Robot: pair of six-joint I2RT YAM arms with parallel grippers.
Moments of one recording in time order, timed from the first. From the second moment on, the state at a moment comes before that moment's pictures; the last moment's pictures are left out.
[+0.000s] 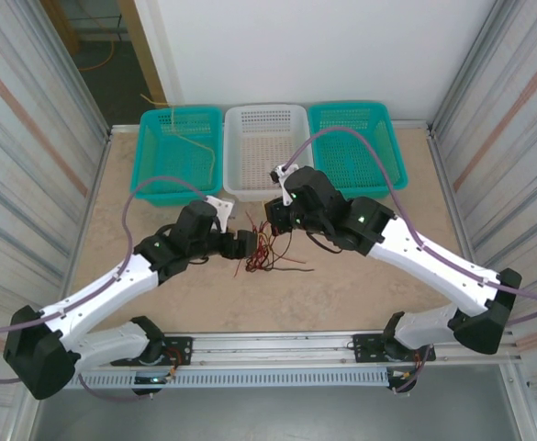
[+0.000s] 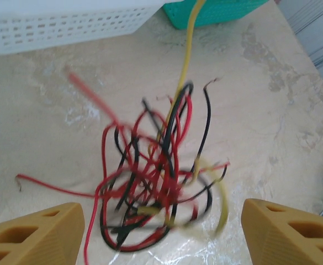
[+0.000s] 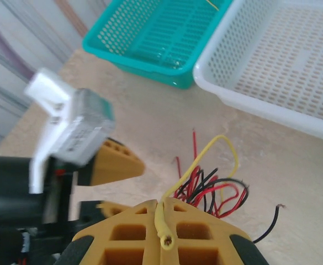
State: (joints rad) left arm -0.72 1.08 0.78 -0.36 0.14 -0.42; right arm 0.98 1.31 1.40 -0.71 0.14 0.46
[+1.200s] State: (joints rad) left arm -0.75 1.05 0.89 -0.41 0.17 -0.37; right arm 0.95 1.16 1.53 -0.69 0.21 0.40
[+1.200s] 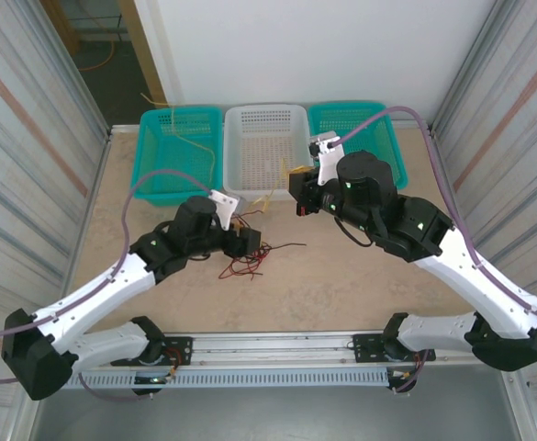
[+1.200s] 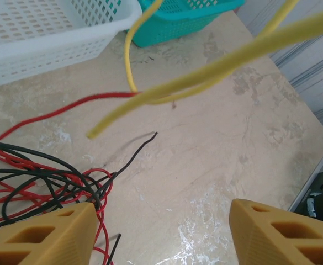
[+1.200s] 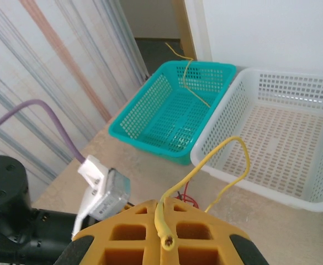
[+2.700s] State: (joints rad) left arm -0.75 1.08 1.13 -0.42 0.18 -0.27; right arm 0.93 1.12 1.50 -0.64 0.12 0.39
